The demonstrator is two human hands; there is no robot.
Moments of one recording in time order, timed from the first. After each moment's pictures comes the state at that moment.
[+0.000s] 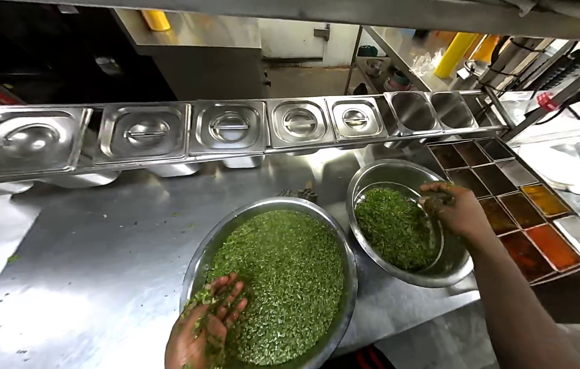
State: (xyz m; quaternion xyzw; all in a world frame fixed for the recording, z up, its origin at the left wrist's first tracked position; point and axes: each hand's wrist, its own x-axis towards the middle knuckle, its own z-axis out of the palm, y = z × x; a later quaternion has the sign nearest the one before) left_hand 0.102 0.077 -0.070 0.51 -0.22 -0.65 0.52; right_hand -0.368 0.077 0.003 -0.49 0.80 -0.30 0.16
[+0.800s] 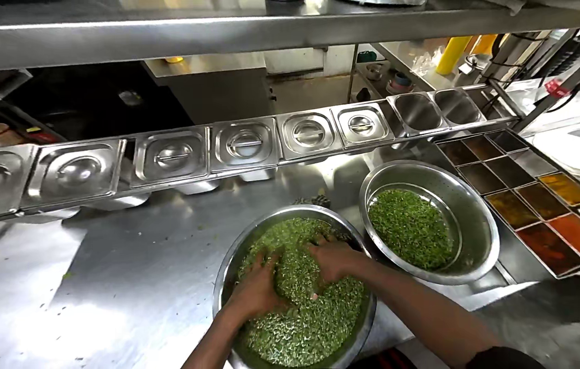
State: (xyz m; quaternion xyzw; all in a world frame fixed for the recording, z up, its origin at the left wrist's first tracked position) left_hand 0.084 -0.019 -0.078 0.55 -0.75 -0.32 -0.17; right_hand -0.135 0.002 -0.067 -0.71 0.58 0.13 0.38
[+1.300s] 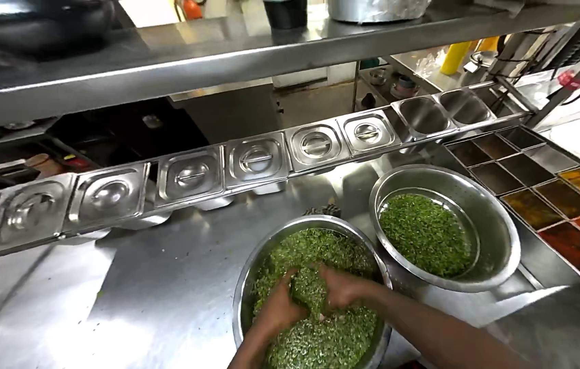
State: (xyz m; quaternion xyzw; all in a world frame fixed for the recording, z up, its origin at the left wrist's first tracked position) left_hand 0.080 -0.004 -0.088 0.57 -0.68 -0.45 -0.04; right_hand -0.117 0.025 -0.093 -0.60 0.57 -0.05 0.57
